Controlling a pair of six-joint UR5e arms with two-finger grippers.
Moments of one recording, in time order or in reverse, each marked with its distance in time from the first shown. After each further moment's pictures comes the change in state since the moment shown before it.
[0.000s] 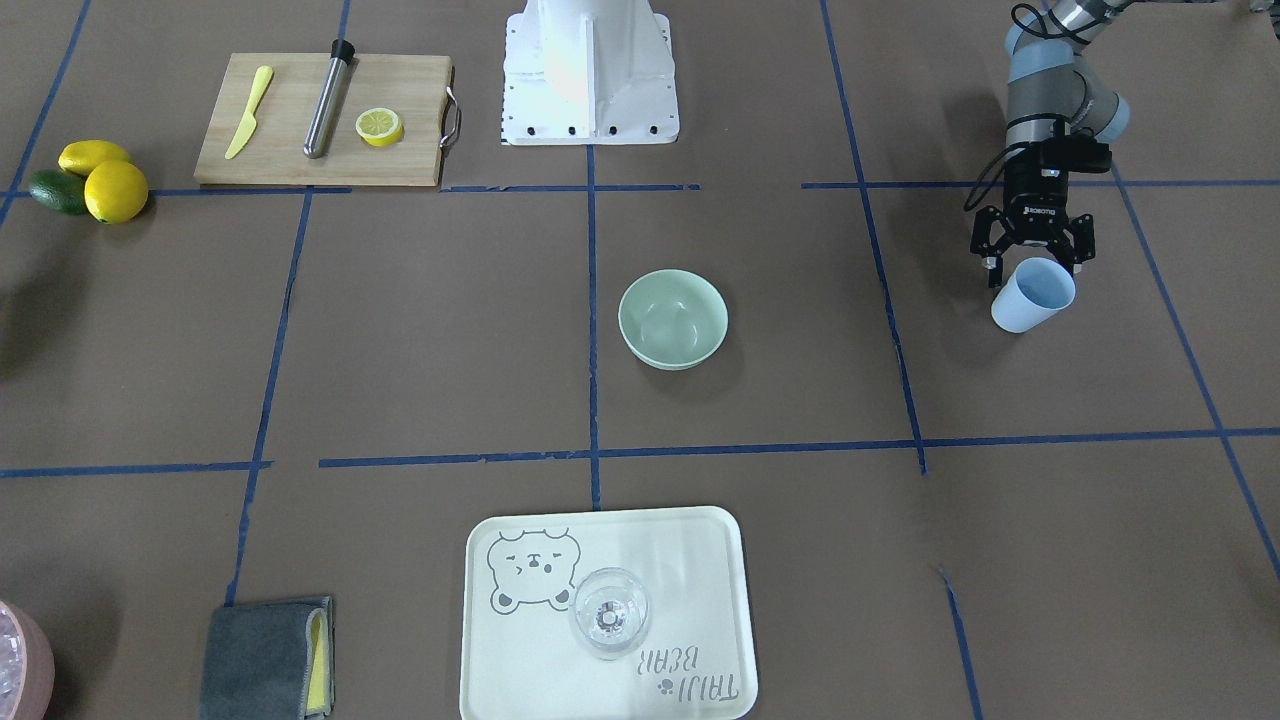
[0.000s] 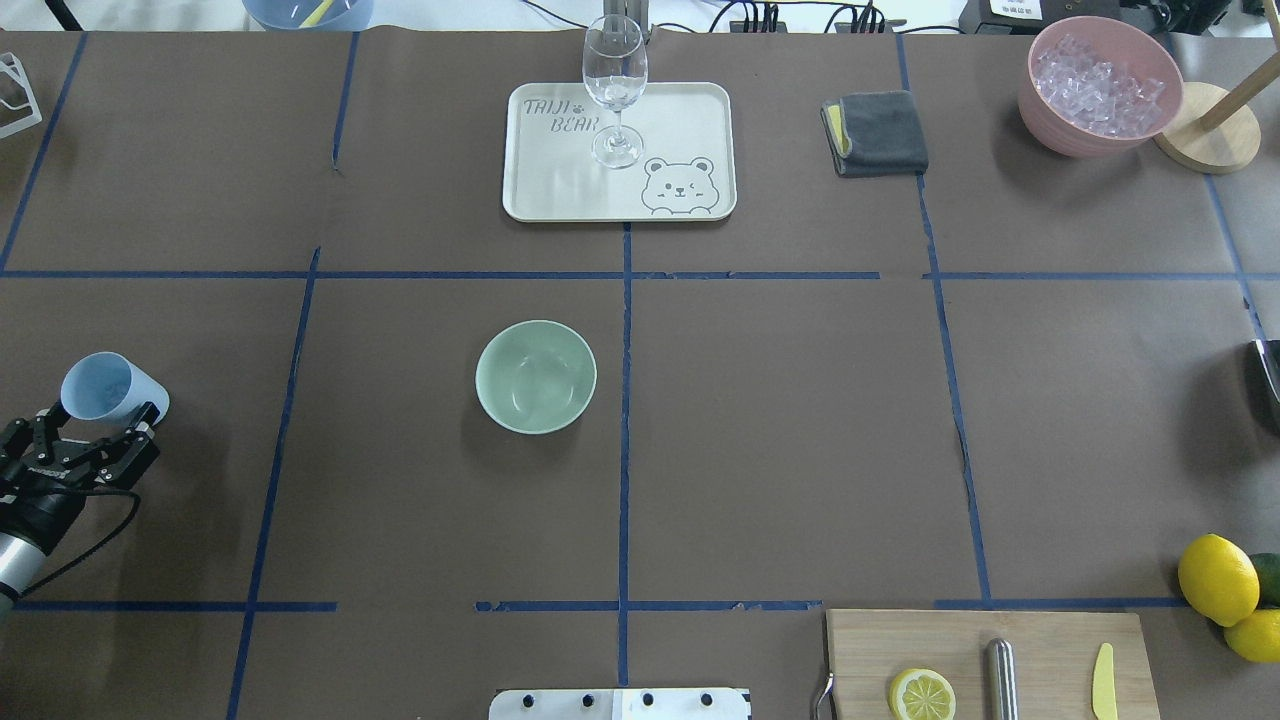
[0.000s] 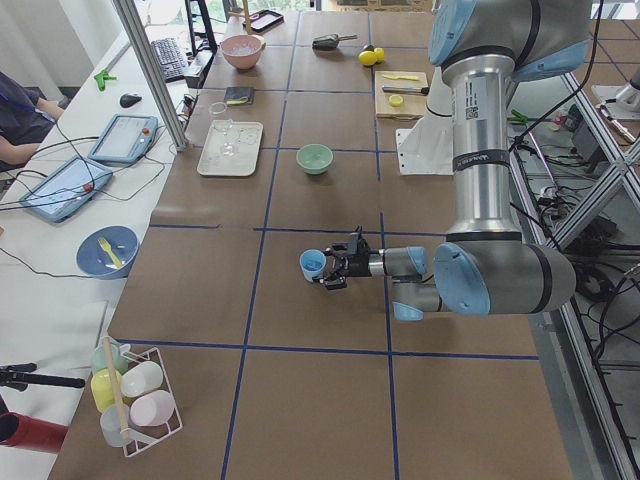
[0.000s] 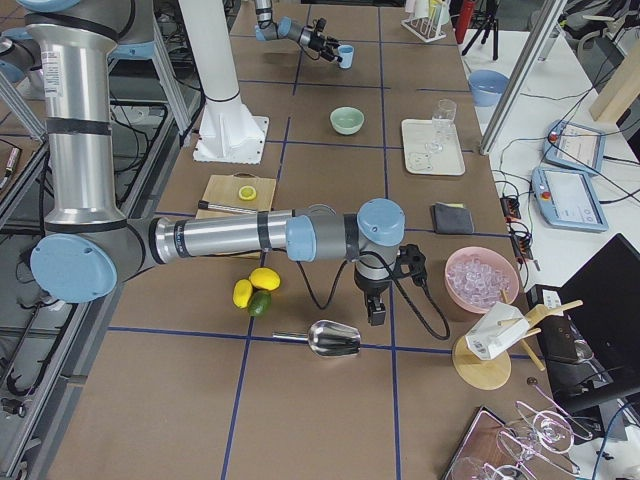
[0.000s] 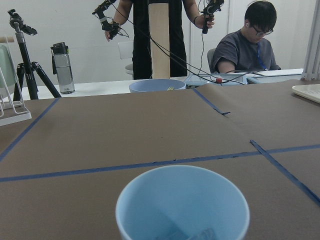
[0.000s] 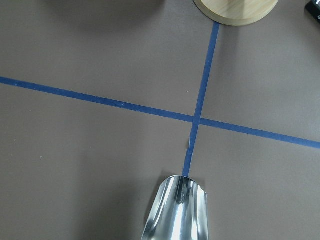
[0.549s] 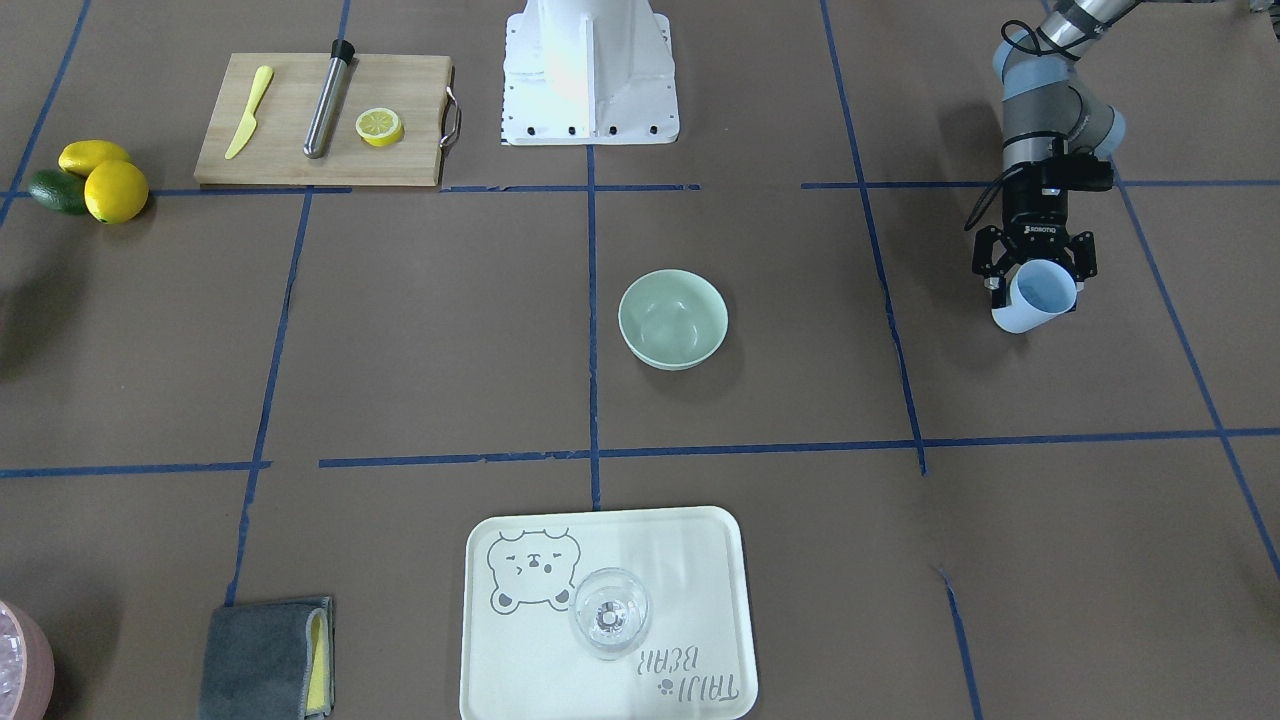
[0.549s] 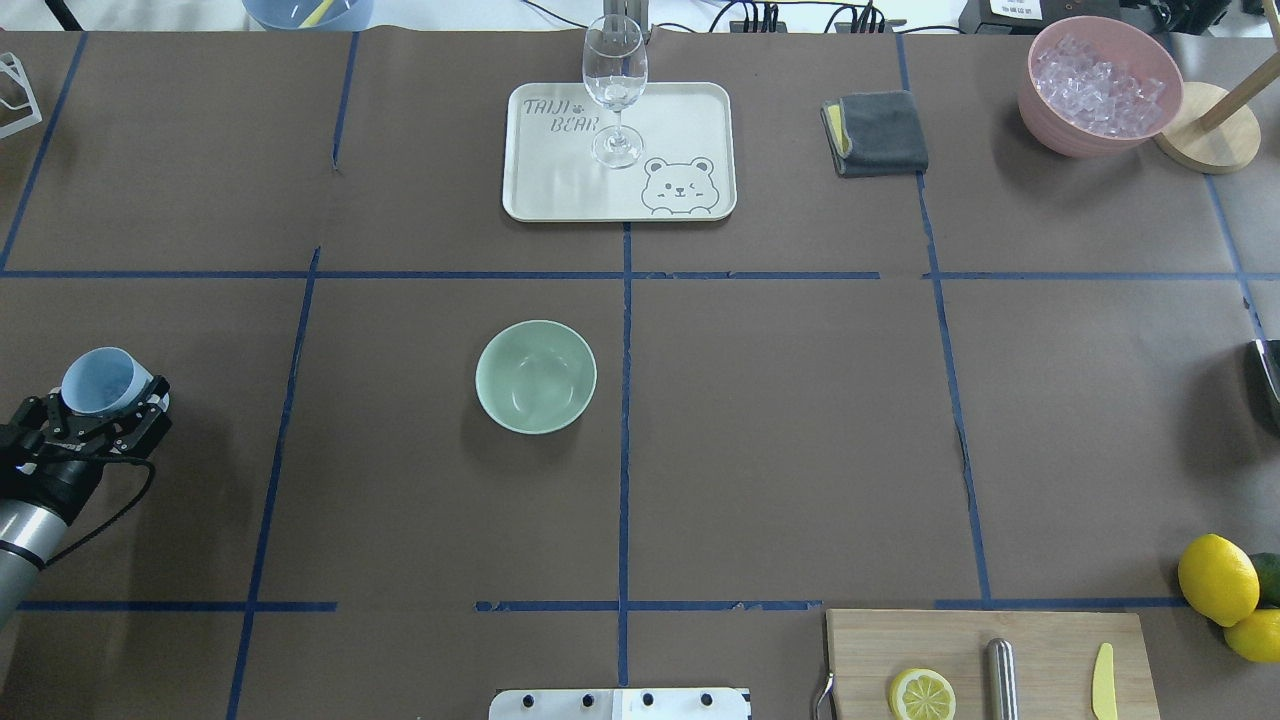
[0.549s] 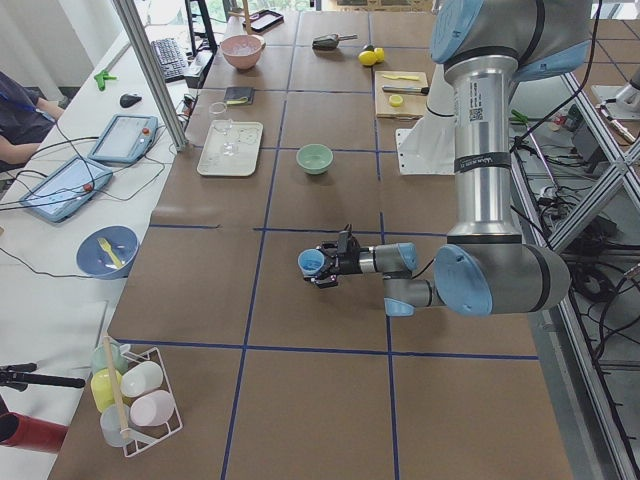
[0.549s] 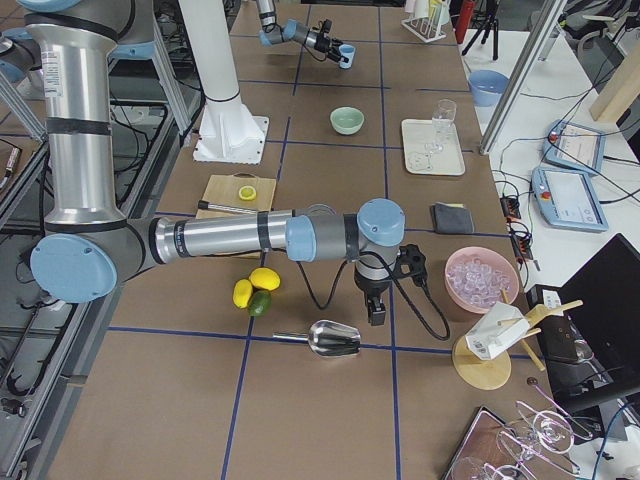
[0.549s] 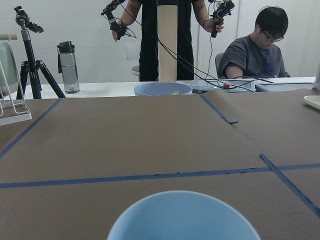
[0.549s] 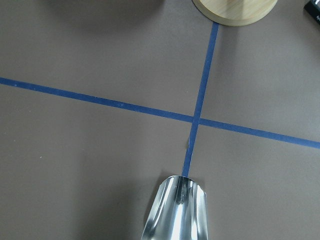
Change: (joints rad) left arm -0.066 -0.052 0.023 0.052 -0.035 -0.036; right arm 0.001 0.001 -0.001 0.000 0.000 0.001
